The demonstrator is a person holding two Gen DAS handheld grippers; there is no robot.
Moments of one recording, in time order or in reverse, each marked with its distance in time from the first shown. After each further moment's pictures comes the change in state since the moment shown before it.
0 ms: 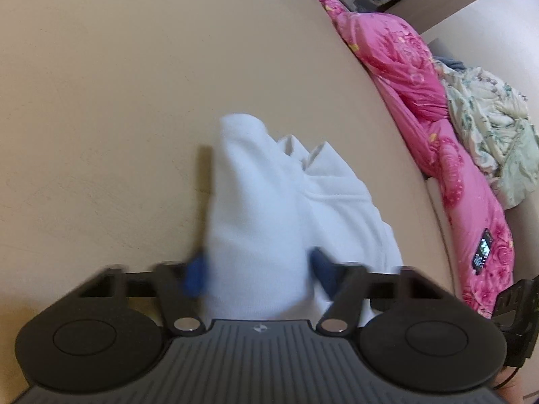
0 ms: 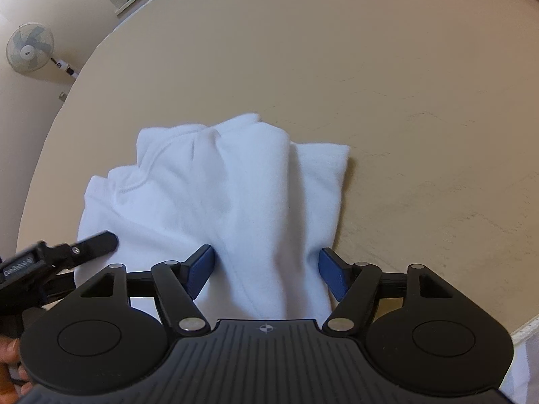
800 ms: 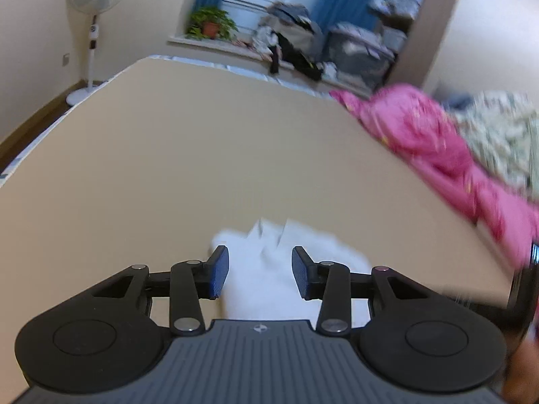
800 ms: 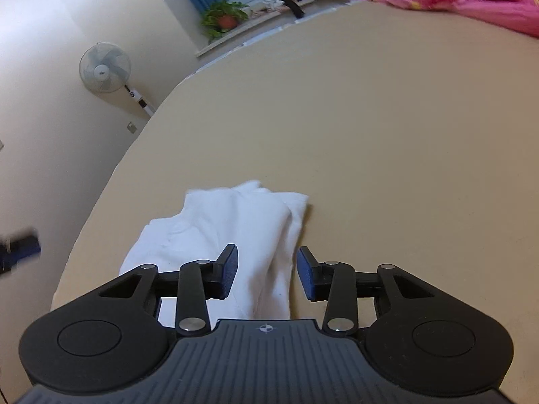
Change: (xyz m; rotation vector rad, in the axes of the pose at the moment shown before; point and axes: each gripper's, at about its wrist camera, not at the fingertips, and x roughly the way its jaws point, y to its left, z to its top) left arm -0.248 0.062 0.049 0.295 -0.363 0.249; right arm 0.020 0.132 0.004 -0.126 -0.229 0.208
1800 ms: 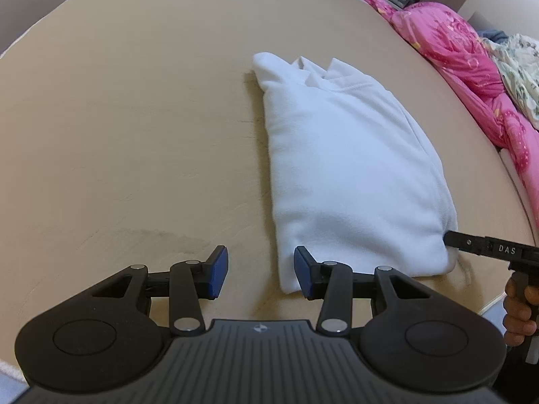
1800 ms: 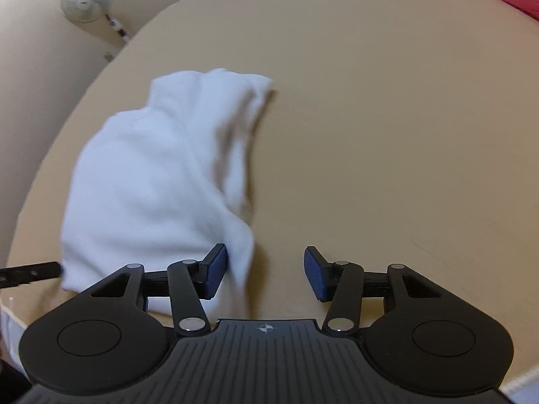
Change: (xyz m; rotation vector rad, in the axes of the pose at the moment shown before) left arm 0.030 0.039 -0.114 -0.086 0.351 0.037; right arm 0.003 -0.008 -0.069 -0.085 0.224 -0.158
